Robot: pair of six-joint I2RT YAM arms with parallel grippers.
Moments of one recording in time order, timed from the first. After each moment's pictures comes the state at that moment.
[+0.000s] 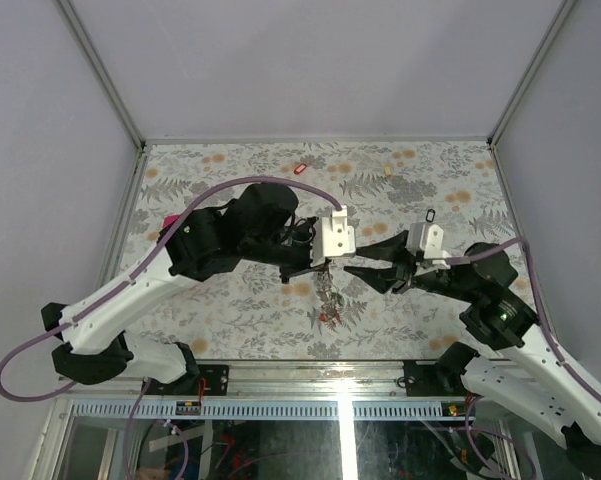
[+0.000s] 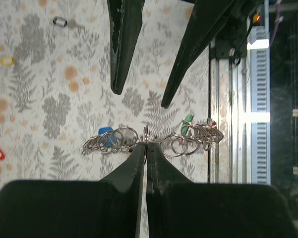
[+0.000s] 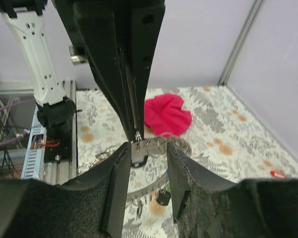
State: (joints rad) left arm -1.04 1.33 1.70 -0.97 0.35 0.41; right arm 0.75 0.63 0.80 0.01 -0.56 -0.06
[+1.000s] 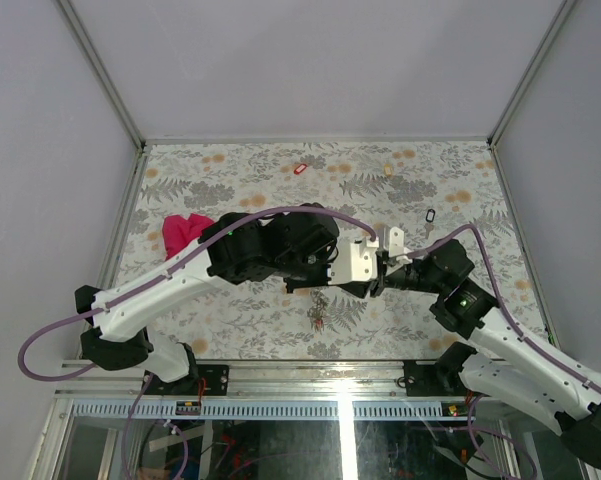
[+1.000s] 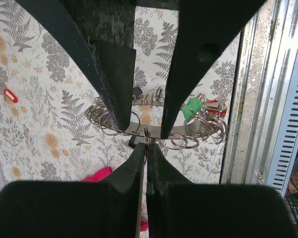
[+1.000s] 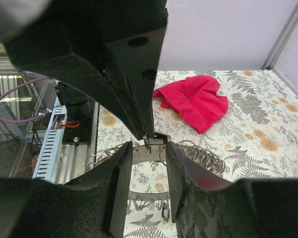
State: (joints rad) left arm -1.17 1.51 1.85 -1.27 0.01 0.45; right arm 0.75 0.78 0.63 0.23 -0.70 -0.02
